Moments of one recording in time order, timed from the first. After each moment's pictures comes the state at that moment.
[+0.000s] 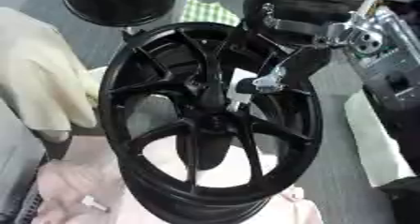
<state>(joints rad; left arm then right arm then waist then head) -0.03 0.58 0.26 -1.88 0.31 -0.01 0.45 -0.90 -0.43 0.40 -1.48 0.41 -0.33 0.68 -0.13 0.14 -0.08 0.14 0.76</state>
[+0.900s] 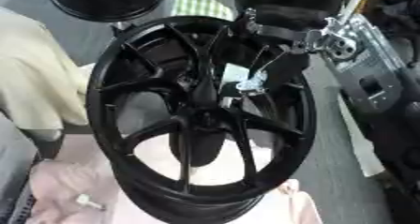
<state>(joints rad) -0.03 0.58 0.26 -1.88 0.31 -0.01 0.46 -0.87 -0.39 0.38 -1.48 0.46 -0.33 0.67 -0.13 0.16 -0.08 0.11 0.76</state>
